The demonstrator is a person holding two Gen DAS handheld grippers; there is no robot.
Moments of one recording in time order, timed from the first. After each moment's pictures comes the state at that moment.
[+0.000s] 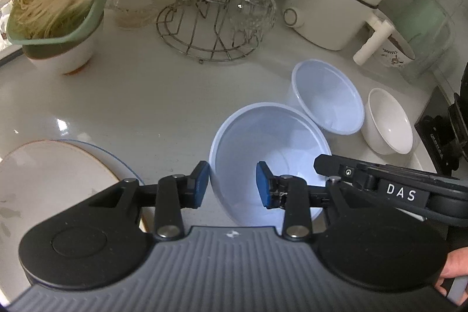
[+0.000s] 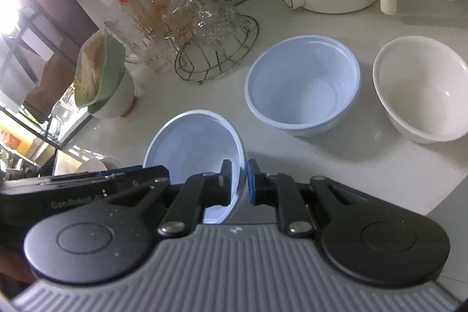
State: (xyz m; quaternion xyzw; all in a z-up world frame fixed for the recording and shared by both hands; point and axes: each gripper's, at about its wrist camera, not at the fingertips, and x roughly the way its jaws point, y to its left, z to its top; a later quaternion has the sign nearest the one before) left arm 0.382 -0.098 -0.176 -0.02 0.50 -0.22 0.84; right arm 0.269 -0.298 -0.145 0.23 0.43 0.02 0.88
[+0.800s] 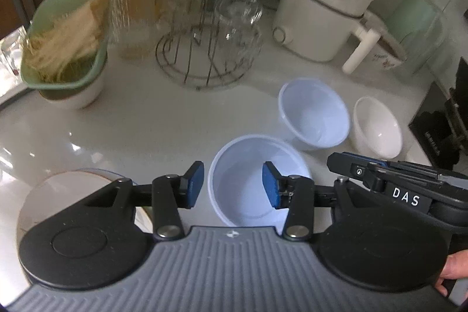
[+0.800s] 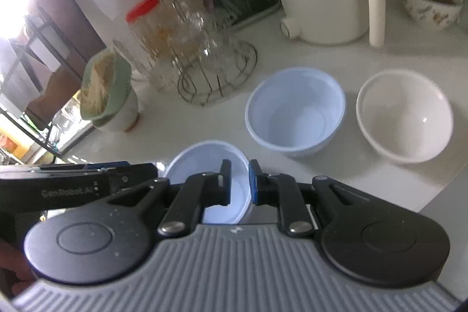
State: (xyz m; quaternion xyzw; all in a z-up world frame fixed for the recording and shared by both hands) left arm 0.376 -0.106 -0.120 0.02 0.48 -0.22 0.85; right arm 0.253 -0.299 -0.110 0.20 0.39 0.00 0.90
